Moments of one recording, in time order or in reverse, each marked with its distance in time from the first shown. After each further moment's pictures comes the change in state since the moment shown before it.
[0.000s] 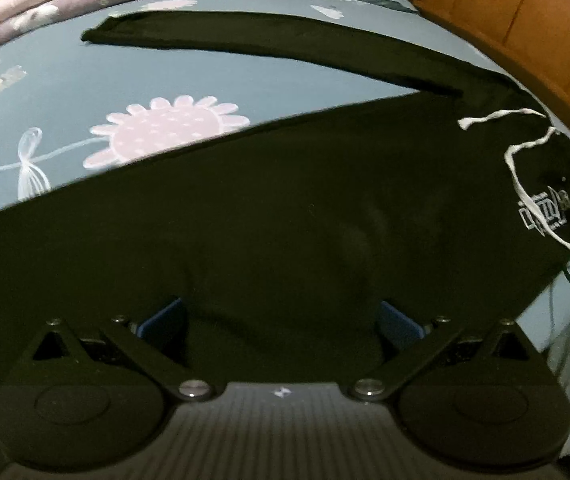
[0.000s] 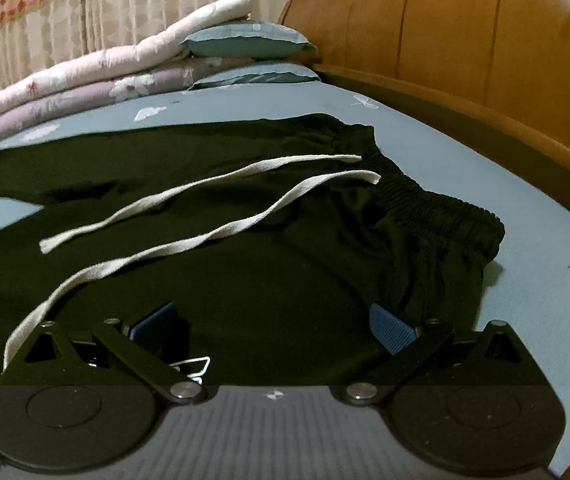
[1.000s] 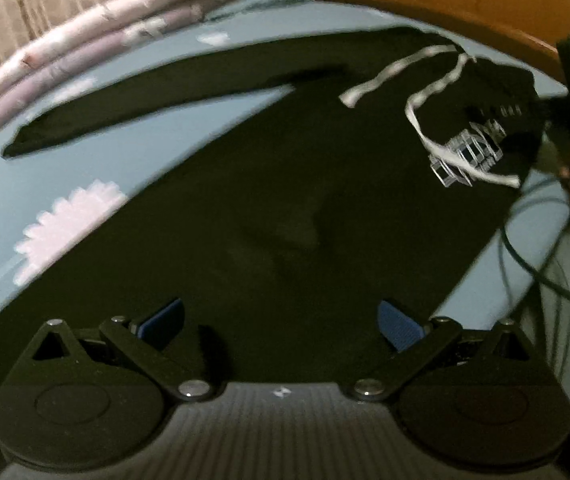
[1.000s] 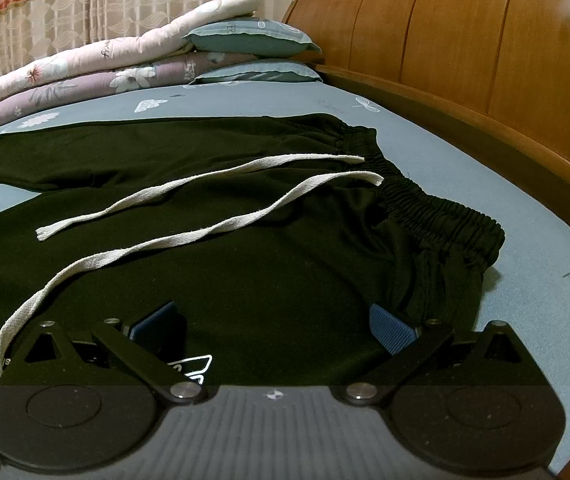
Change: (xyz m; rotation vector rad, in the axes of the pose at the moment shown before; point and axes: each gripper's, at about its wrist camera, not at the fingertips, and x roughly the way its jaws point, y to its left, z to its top) left arm 0.003 -0.096 -0.002 0.335 -0.035 -0.028; right arm -0.001 0.003 -0.002 -0.030 0.000 -0.017
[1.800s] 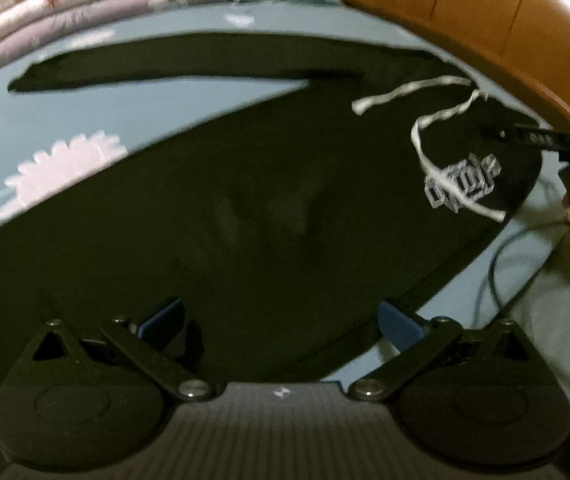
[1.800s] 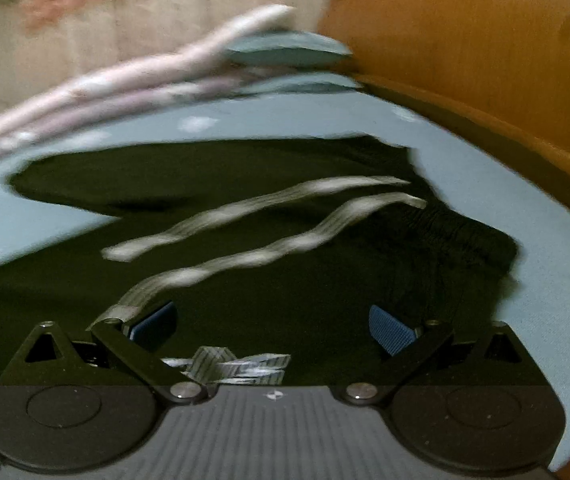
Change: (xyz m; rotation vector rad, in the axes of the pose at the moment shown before) left arm -0.018 0.018 -0.005 -0.195 -0.017 -0.066; right arm -0.042 0.013 0.014 0.018 0.007 0.228
